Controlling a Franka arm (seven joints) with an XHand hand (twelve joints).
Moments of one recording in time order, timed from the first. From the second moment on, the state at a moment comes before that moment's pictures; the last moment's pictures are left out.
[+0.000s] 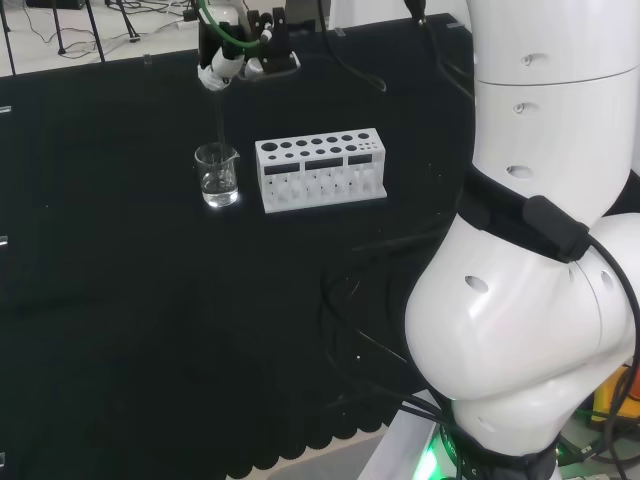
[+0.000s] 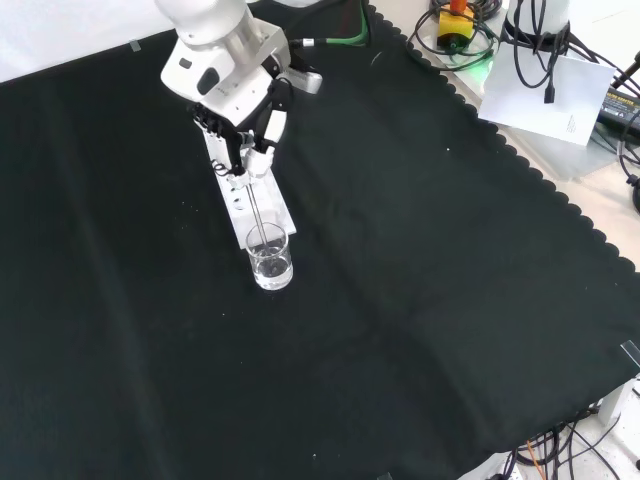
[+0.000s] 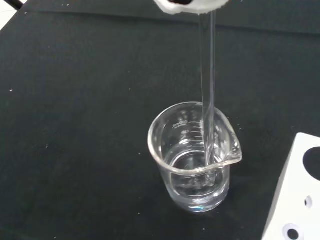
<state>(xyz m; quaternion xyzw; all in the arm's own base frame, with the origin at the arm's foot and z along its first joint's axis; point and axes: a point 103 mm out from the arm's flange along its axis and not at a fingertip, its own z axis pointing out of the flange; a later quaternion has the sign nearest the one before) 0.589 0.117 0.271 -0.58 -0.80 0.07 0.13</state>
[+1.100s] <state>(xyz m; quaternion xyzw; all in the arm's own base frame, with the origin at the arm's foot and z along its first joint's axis) 0.599 0.115 0.283 -0.58 -0.80 0.07 0.13</state>
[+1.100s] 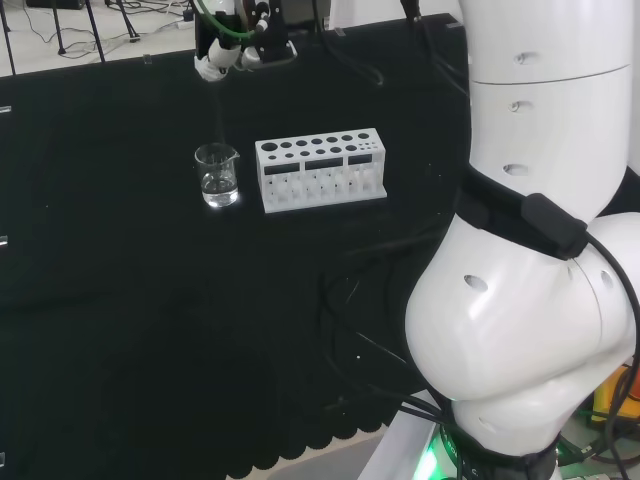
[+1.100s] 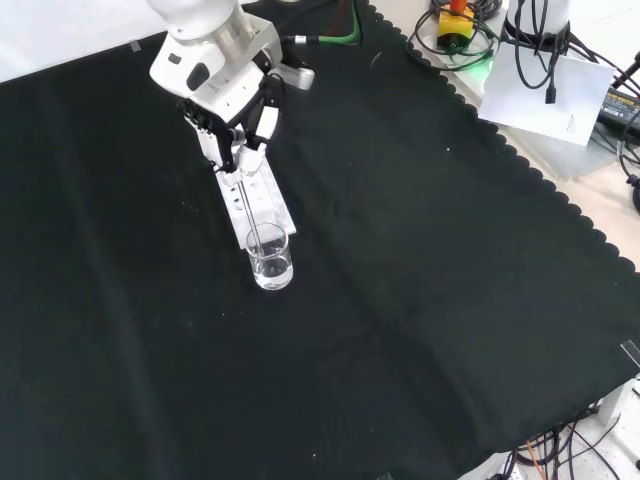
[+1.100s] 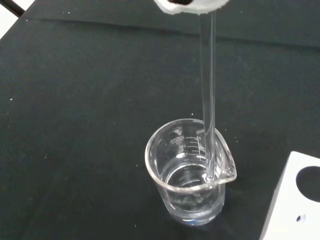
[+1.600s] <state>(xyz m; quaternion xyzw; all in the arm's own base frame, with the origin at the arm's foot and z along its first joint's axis) 0.582 0.139 0.282 -0.56 -0.81 0.08 0.13</state>
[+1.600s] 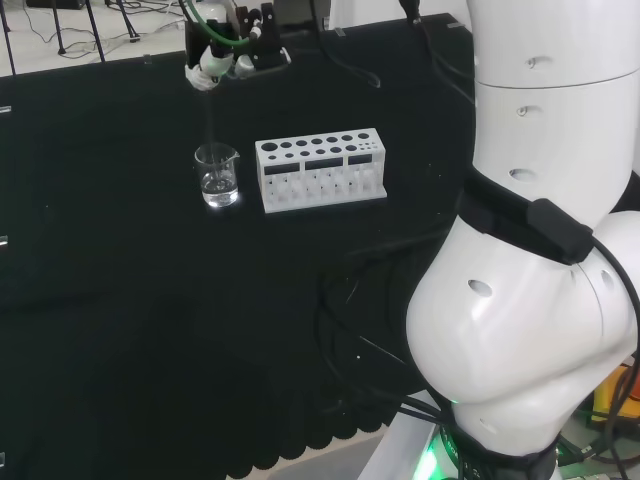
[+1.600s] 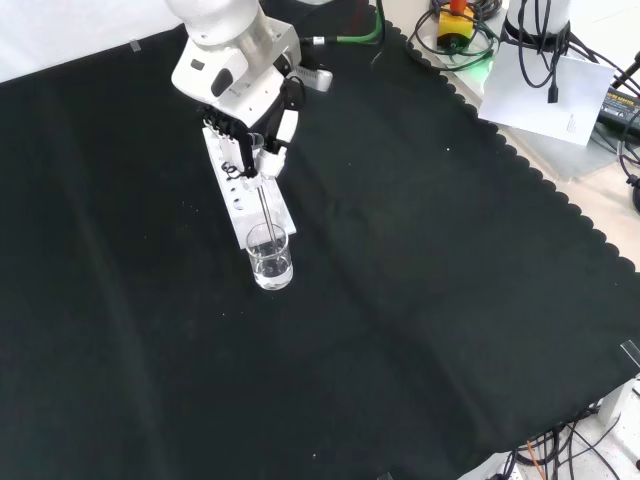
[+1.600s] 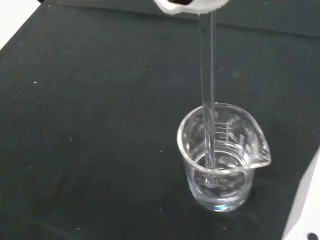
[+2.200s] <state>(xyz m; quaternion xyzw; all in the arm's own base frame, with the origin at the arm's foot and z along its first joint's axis) 0.604 0.139 0.284 -0.56 -0.82 0.07 0.12</state>
